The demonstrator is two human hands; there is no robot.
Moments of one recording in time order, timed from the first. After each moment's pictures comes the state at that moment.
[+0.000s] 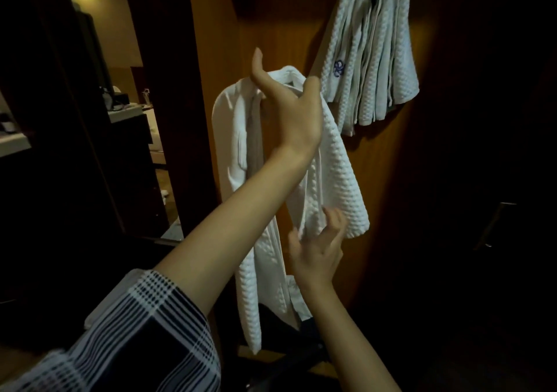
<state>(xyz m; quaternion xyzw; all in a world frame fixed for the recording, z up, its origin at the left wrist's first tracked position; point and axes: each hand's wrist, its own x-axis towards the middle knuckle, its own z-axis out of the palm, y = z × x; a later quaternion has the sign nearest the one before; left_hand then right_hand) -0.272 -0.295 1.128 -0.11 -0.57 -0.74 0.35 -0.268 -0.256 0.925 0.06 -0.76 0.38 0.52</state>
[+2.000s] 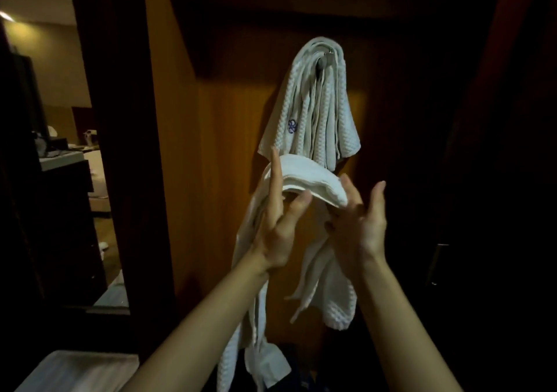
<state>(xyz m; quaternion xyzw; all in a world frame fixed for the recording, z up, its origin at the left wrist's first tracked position) -0.281 -0.298 1.078 -0.35 -0.65 -0.62 0.26 -0.267 -0.179 1.082 0.06 -0.50 0.85 0.17</state>
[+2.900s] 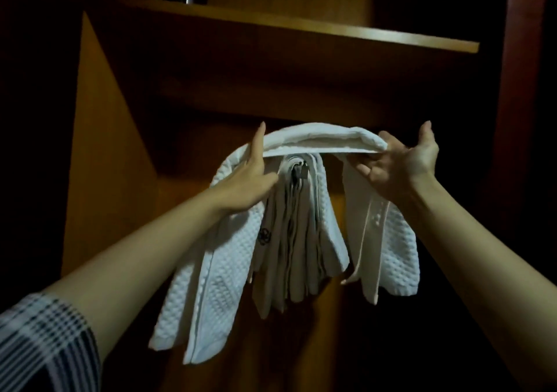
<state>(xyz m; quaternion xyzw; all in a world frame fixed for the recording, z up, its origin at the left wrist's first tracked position) -0.509 -0.261 1.309 -0.36 -0.80 -0.41 0.25 -0.436 -0.043 1.352 0.19 -0.42 0.87 0.20</state>
